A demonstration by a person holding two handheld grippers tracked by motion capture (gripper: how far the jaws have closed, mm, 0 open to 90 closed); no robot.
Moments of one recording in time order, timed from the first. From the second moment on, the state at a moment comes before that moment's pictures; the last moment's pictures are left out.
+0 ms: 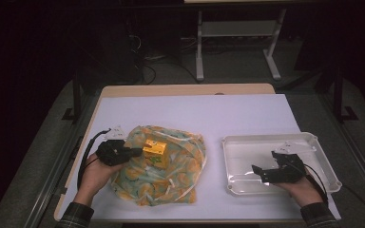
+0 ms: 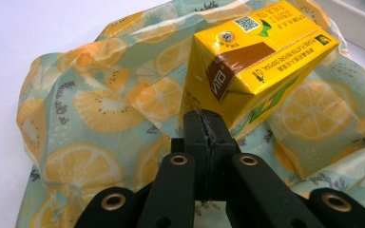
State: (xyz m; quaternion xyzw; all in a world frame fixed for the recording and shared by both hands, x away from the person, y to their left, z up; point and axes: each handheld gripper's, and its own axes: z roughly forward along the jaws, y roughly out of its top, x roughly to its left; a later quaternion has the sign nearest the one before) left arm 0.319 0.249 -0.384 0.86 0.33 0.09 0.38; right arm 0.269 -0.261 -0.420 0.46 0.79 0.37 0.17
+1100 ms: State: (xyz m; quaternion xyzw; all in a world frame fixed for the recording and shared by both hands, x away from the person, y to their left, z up) left arm 0.313 0.237 -0.386 0.87 0.31 0.07 0.37; right arm 0.270 -0.261 -0.421 0.46 0.79 0.37 0.17
